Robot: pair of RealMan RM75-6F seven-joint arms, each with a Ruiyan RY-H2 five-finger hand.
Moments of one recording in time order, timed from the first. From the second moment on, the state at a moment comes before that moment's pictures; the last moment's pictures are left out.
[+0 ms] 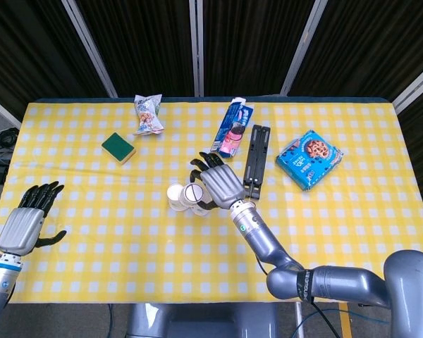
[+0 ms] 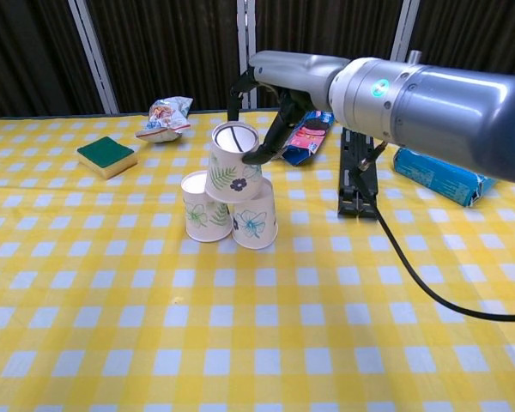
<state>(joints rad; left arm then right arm) -0.25 -1.18 -0.03 -1.56 1.46 1.30 -0.01 1.01 -1.62 0.35 -1.61 -0.83 0.98 -0.50</state>
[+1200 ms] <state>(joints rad) -0.26 -1.16 -0.02 -1.56 1.46 1.28 -0.04 1.10 -1.68 0.34 -1.57 -0.72 1.06 -0.67</state>
